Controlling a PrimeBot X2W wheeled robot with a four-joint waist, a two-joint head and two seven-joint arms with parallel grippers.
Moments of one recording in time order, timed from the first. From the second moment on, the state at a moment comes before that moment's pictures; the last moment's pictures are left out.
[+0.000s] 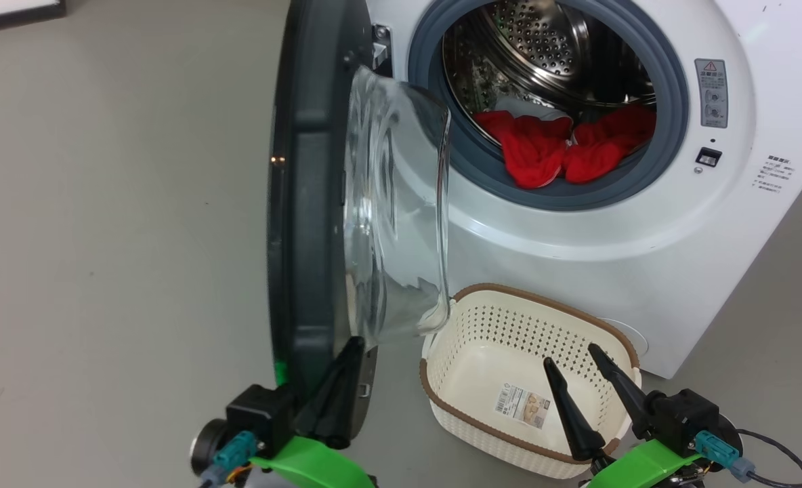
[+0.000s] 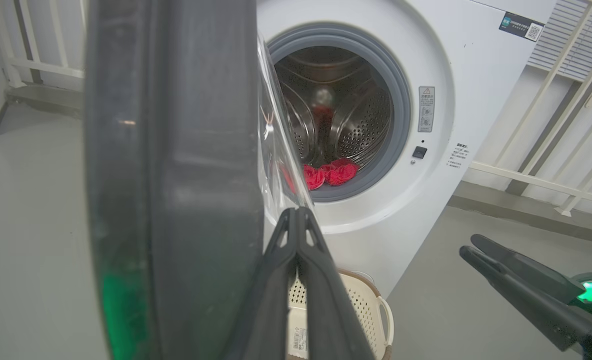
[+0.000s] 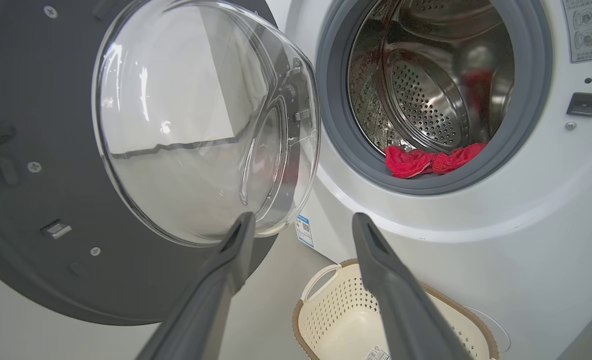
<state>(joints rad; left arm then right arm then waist) -0.19 0.08 -0.46 0.13 -0.42 0.14 -0.10 -0.04 -0.05 0.18 0.31 0.31 0.13 -0.25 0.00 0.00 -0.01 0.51</state>
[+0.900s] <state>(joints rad) -0.14 0.19 -0.23 0.08 -0.49 0.25 -0.17 -0.05 -0.07 0.21 0.31 0.30 0.13 -0.25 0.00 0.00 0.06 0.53</state>
